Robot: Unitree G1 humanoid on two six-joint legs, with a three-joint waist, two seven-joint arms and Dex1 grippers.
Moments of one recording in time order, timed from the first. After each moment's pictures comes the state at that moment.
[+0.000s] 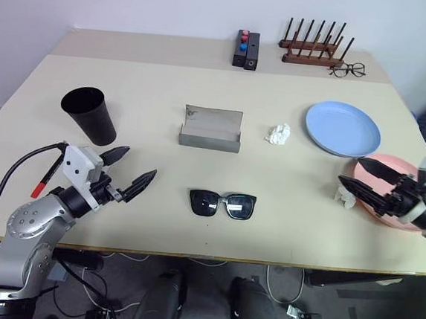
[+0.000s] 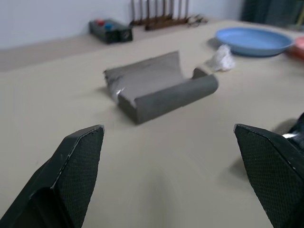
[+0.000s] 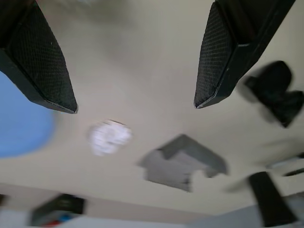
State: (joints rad) left arm 0.08 0.55 0.26 -0.43 -0.49 0.39 -0.60; right arm -0.19 -0.79 -0.38 0.13 0.62 0.30 1.16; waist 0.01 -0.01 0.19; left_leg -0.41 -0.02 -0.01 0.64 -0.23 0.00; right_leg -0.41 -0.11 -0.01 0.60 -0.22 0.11
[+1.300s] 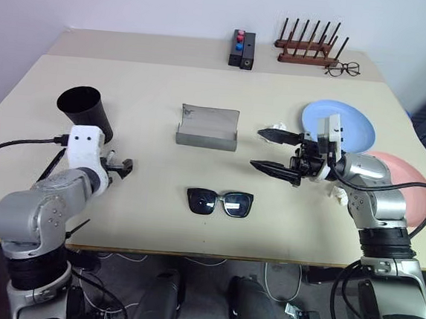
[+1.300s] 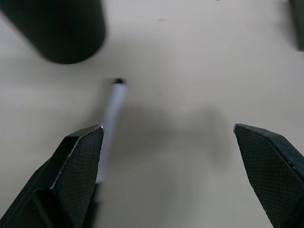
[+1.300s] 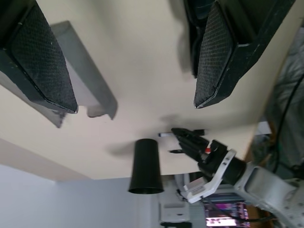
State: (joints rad) left arm -0.33 0.39 0.41 -0.54 -0.45 1.48 0.01; right arm -0.57 -0.56 -0.02 0.16 0.52 0.23 1.29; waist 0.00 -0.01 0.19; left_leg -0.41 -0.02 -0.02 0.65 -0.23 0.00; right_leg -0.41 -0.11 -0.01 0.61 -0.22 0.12
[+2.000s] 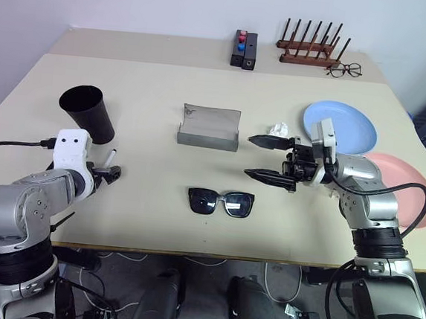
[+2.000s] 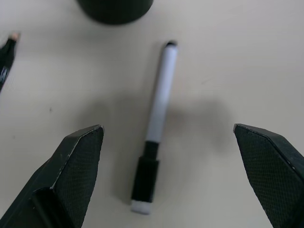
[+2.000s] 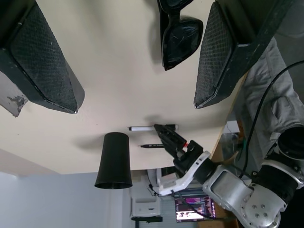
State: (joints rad) left arm -0.36 0.47 0.42 -0.47 -0.39 1.61 -0.08; right arm -0.57 -0.52 -0.01 0.16 0.53 0.25 1.34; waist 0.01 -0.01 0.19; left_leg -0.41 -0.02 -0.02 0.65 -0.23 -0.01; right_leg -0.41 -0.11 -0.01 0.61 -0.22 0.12
